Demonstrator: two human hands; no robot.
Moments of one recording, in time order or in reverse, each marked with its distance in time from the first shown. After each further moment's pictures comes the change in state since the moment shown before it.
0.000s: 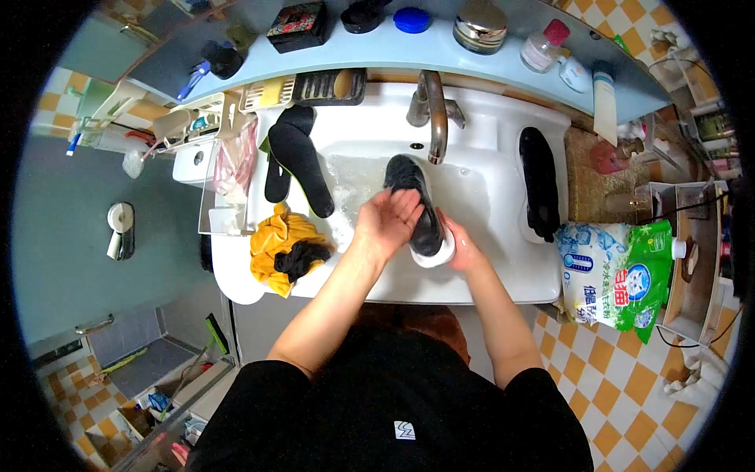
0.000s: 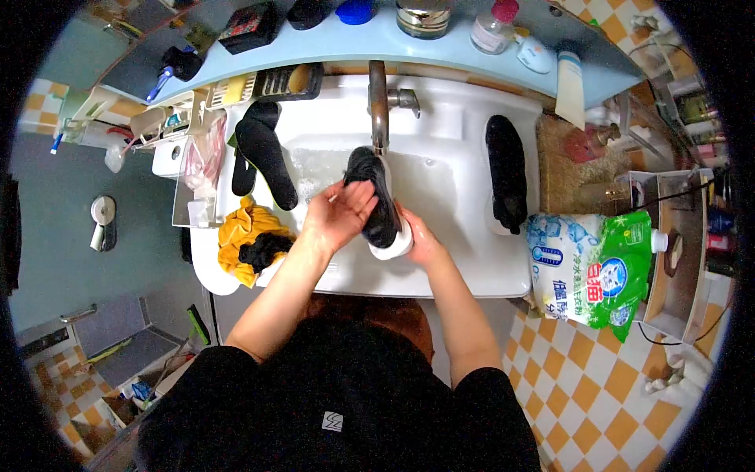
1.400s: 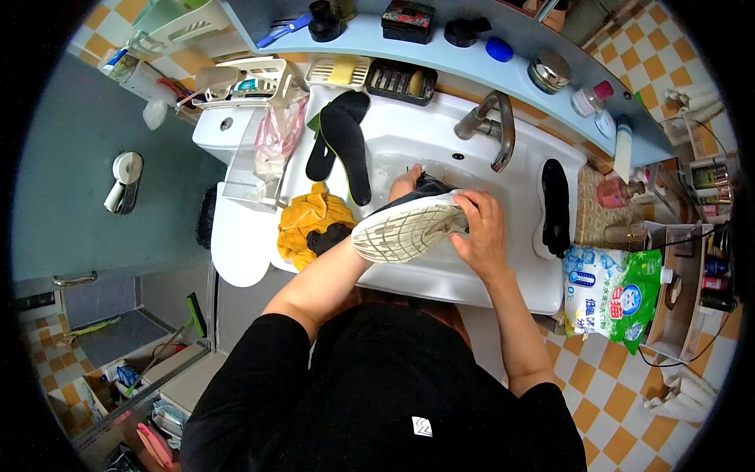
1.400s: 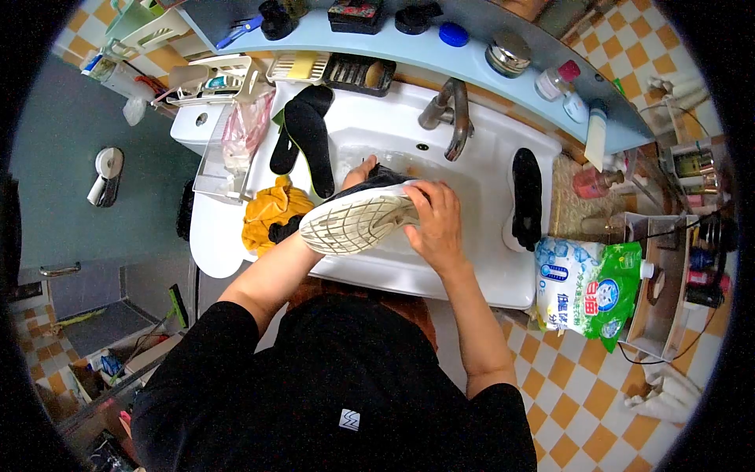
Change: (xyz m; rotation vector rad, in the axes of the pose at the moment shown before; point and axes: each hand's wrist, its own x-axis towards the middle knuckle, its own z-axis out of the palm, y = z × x) left_hand 0.014 0.069 -0.018 0.446 -0.214 -0.106; right_hand -0.070 -0.002 0.175 -2.039 0.196 -1.357
